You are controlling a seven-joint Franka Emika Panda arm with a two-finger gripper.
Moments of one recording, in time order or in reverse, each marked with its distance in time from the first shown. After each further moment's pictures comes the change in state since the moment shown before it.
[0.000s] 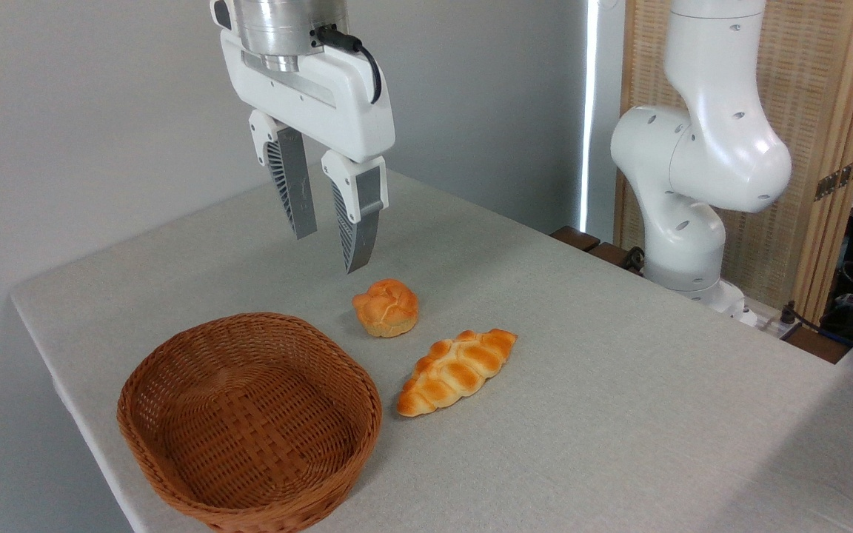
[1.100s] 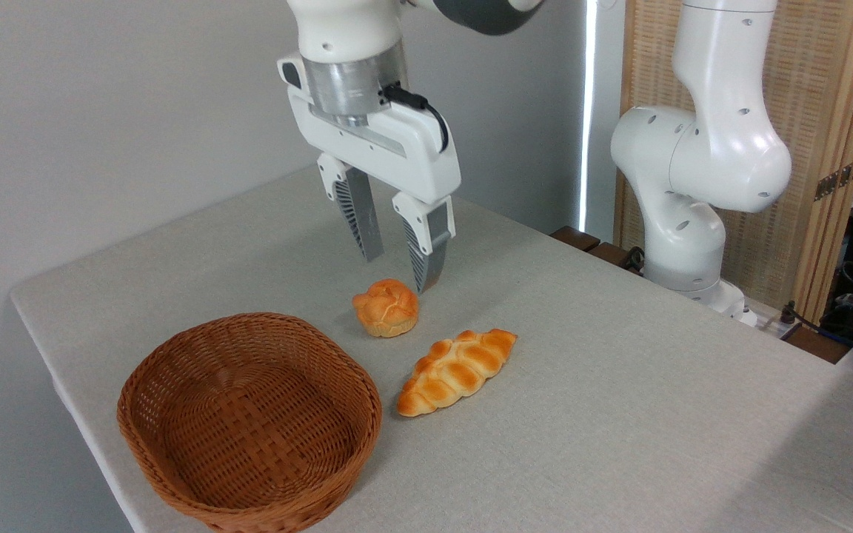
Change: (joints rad) arm 0.000 -0.136 0.015 -0.285 0.000 0.036 0.010
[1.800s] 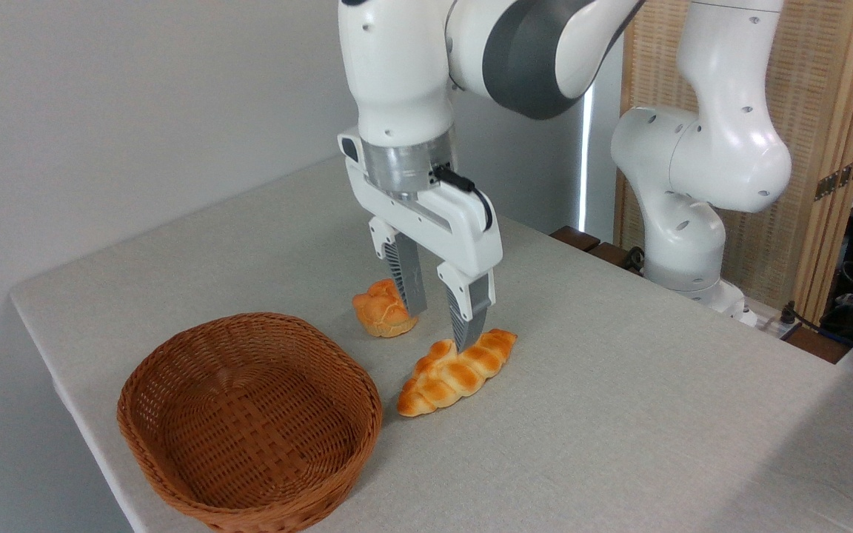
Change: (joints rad) arm 0.000 -0.072 0.035 -0.272 0.040 0.213 0.128
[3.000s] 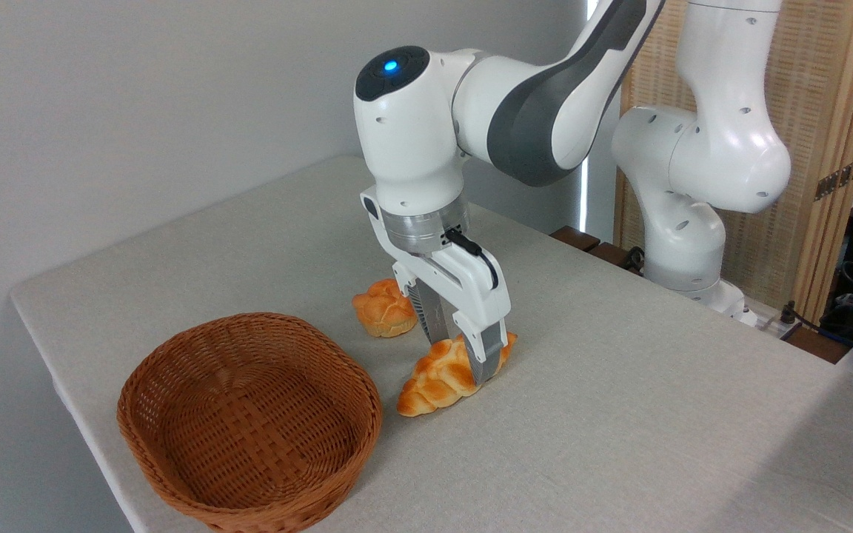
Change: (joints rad) arm -0.021 0.033 -0.001 -0.146 0.000 0.116 0.033
